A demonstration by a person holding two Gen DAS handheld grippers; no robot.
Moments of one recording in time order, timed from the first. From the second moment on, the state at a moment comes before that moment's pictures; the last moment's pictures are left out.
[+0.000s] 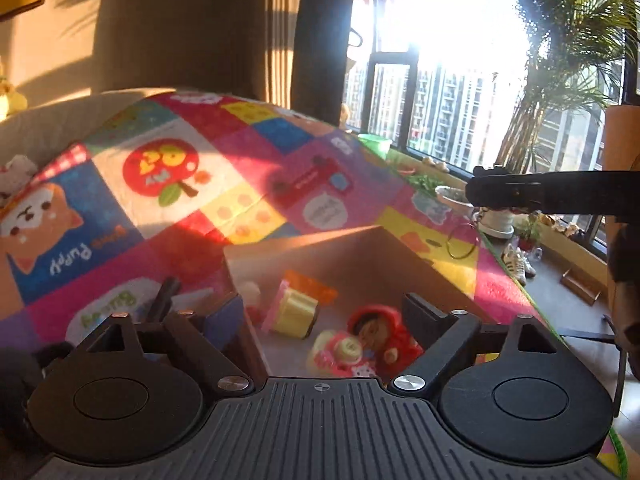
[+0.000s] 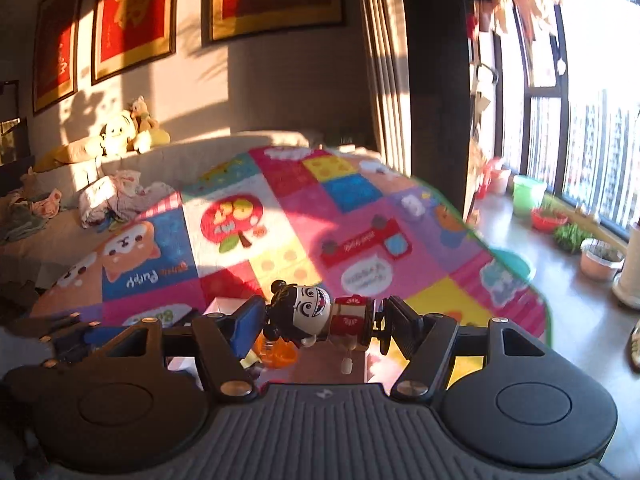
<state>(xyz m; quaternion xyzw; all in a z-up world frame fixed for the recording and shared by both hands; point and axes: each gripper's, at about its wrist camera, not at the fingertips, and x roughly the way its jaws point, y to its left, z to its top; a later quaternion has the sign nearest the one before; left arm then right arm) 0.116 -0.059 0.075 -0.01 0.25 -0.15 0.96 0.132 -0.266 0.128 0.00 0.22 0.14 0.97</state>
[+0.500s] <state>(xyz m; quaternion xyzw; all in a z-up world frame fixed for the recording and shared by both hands) 0.058 0.064 0.010 -0.07 0.31 0.03 0.95 0.178 -0.195 0.103 0.00 0.30 0.19 0.93</state>
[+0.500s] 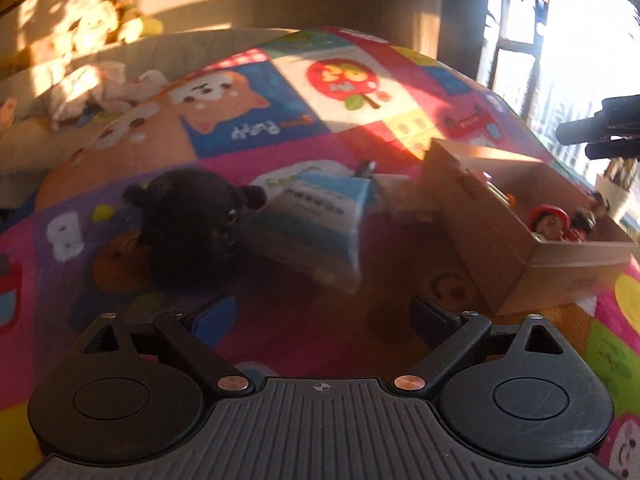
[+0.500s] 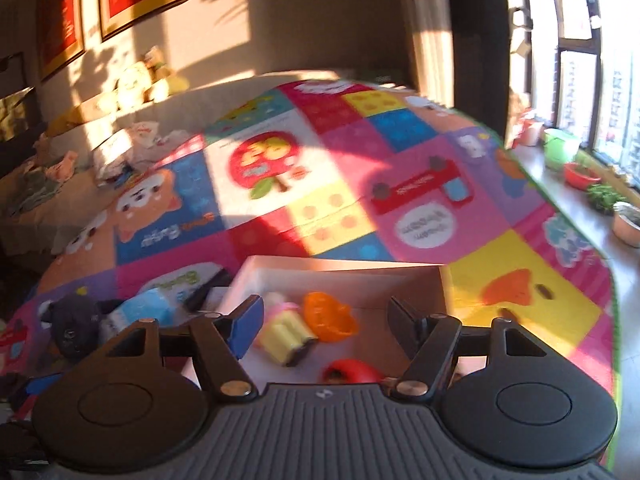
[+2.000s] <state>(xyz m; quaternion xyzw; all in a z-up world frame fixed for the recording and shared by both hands) 0.041 0.067 0.005 -0.11 0.27 -0.01 0.96 0.334 0.012 0.048 -0.05 0.51 0.18 0.84</state>
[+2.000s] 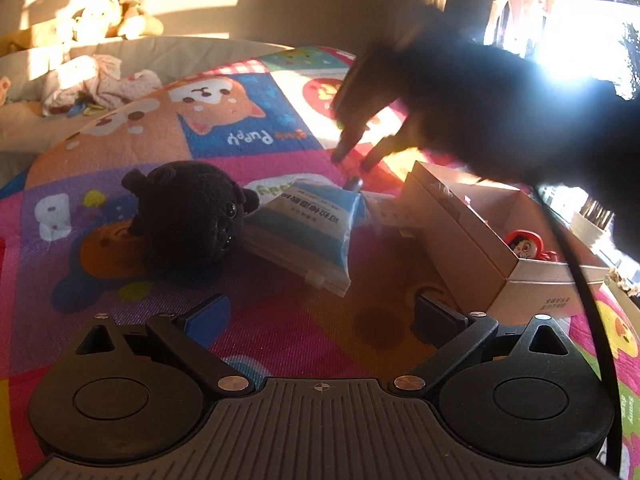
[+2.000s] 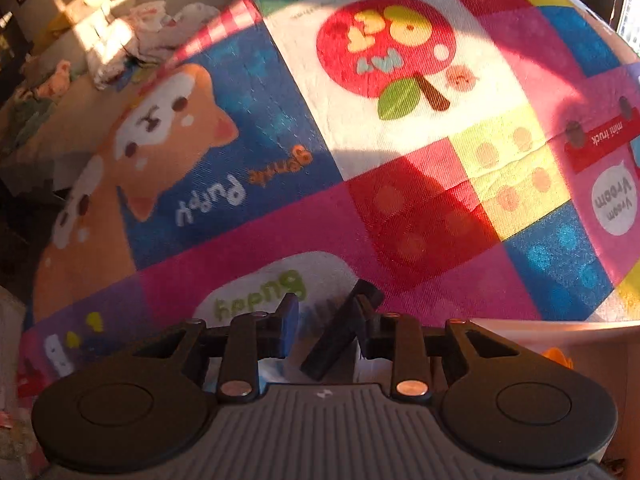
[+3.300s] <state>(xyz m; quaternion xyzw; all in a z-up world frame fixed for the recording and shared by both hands) 0.036 0.049 0.000 -0.10 0.29 -0.08 0.95 0.306 -0.008 0.050 -0.09 0.47 0.19 0.86</state>
